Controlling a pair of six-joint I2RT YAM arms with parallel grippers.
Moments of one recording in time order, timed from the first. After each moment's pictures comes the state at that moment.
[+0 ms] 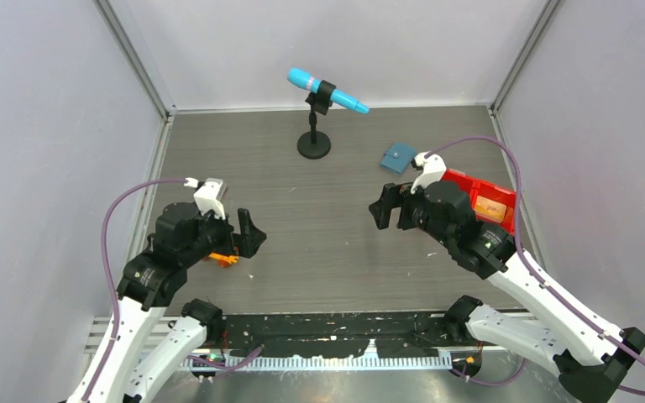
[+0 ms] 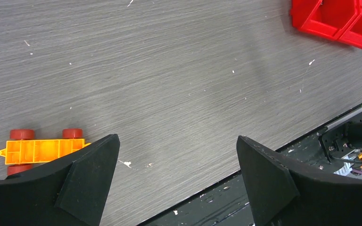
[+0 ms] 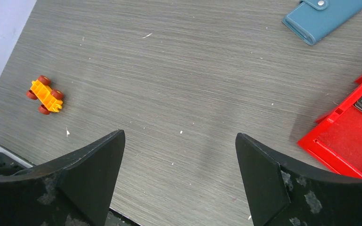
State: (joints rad) left arm -0.39 0.59 0.88 -0.82 0.16 -0.29; right arm 0.71 0.84 0.92 -0.51 0.19 0.41
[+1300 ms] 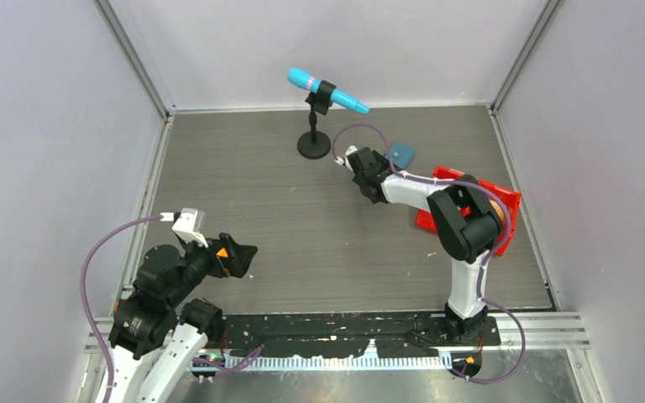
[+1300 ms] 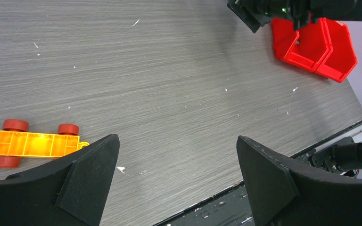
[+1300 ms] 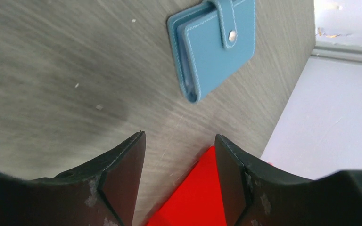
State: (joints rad) left arm -0.39 0.22 0.70 -0.79 0.09 -0.39; right arm 0.56 1.91 1.19 -0.17 0.65 -0.52
